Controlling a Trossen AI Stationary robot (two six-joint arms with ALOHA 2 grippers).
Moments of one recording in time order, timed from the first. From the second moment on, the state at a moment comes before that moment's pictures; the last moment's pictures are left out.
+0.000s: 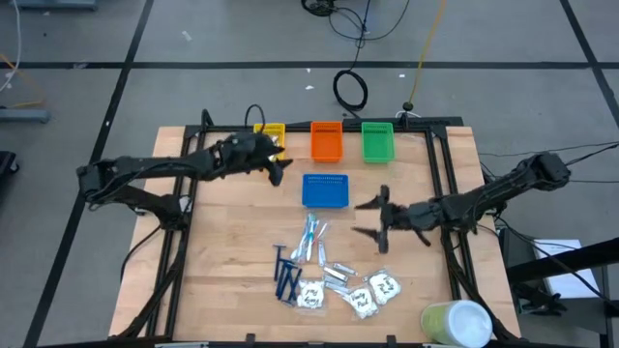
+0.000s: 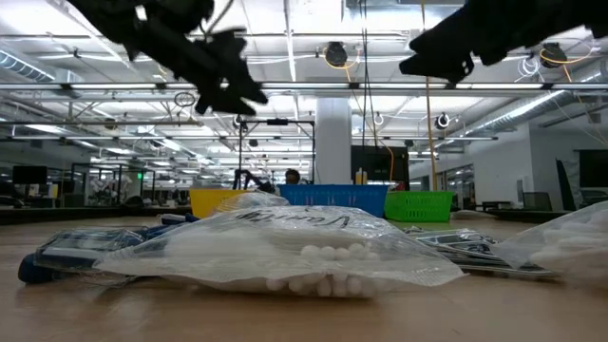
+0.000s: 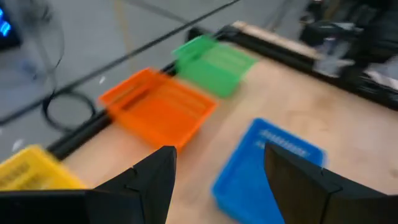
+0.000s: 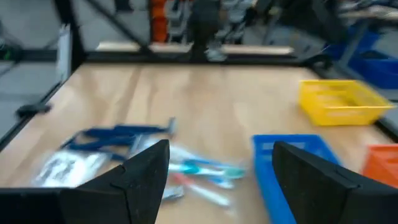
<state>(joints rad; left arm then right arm) 0.33 1.25 0.75 0.11 -0.07 -0.17 0.34 1.09 0.51 0.27 0.39 0.10</state>
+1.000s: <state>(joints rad) 0.08 1.24 0.75 0.12 -0.22 -0.14 0.65 1.53 0.75 -0.46 0.16 0.64</state>
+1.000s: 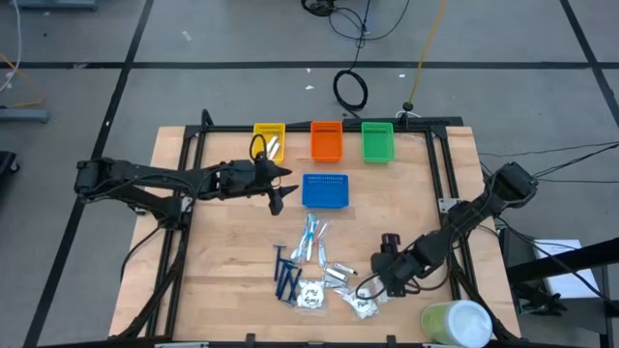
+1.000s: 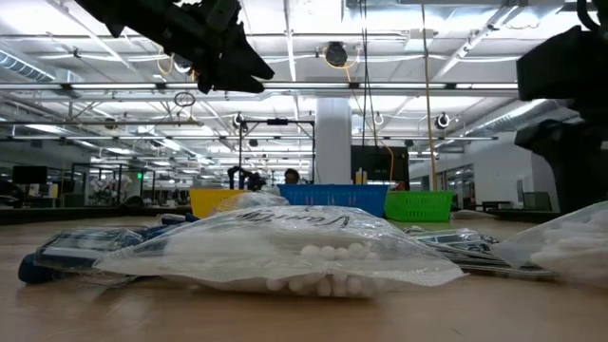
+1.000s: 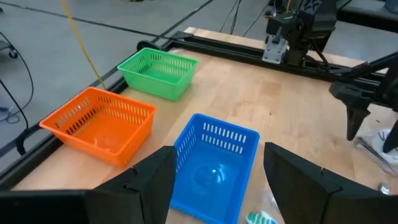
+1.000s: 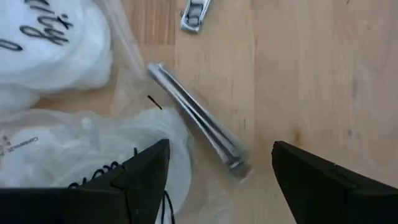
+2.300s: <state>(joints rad) 0.08 1.24 0.75 0.12 -0.26 -0.13 0.61 1.46 0.57 -0.21 0.11 0.66</state>
